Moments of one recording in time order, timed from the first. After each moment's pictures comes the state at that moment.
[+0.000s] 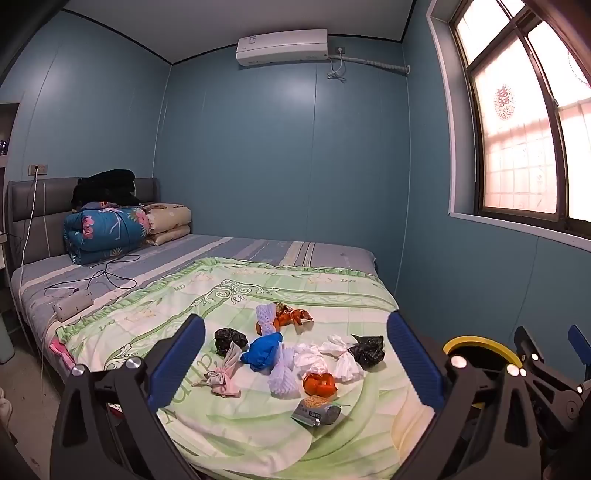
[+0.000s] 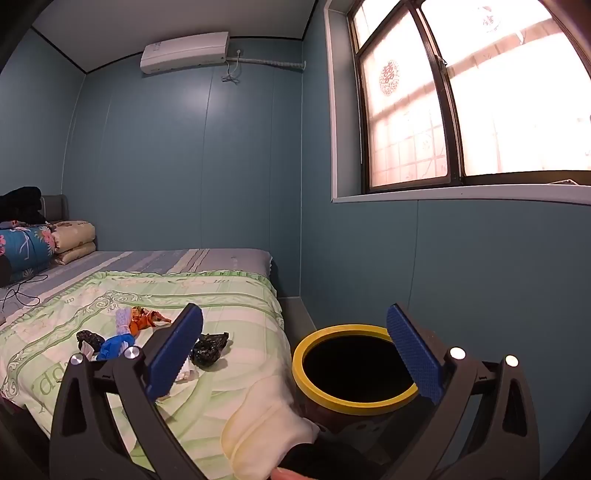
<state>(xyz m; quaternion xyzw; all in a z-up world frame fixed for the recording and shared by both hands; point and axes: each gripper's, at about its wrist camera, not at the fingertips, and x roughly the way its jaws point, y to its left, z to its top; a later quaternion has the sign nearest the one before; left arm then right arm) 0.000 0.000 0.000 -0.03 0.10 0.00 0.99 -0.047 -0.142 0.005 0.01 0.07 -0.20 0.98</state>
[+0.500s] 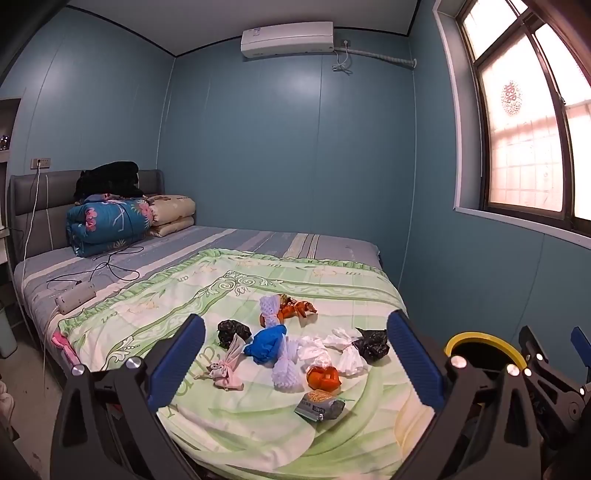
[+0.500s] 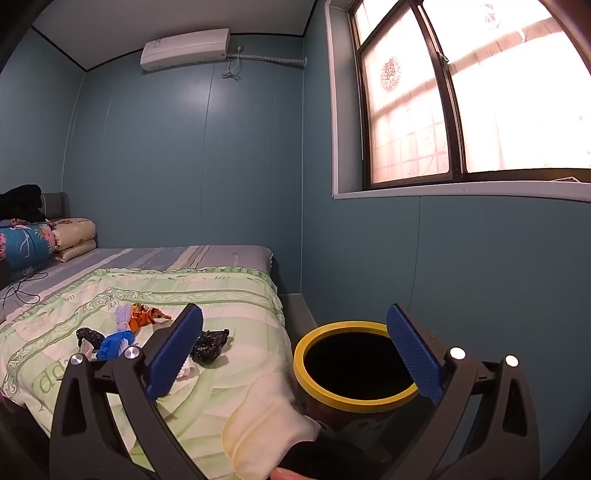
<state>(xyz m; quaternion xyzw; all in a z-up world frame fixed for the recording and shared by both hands) 0.005 0.006 -0.001 -0.03 0.12 0.01 0.99 -0.042 -0.141 0.000 0.01 0.08 -0.20 0.98</state>
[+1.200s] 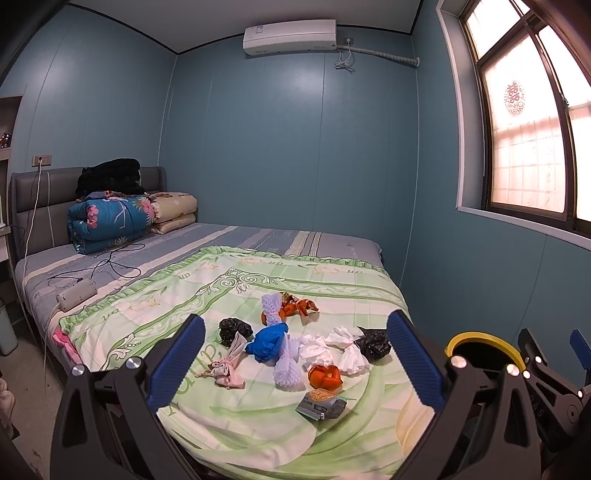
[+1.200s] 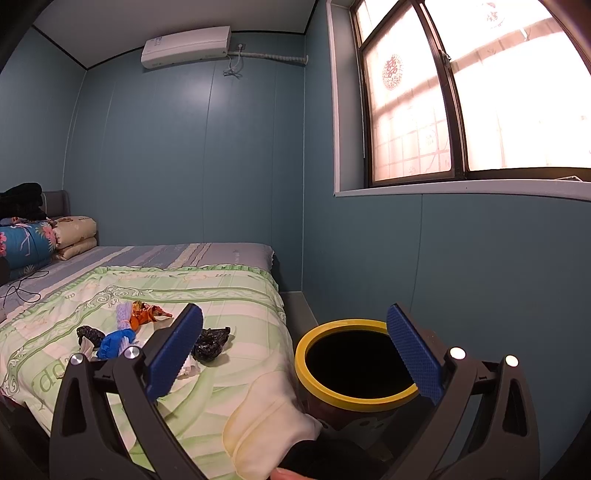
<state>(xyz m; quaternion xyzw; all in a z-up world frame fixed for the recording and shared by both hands) 0.008 0.009 0.001 -0.04 0.13 0.01 0.99 -0.038 -0.141 -0.002 0.01 0.09 -0.20 0.98</state>
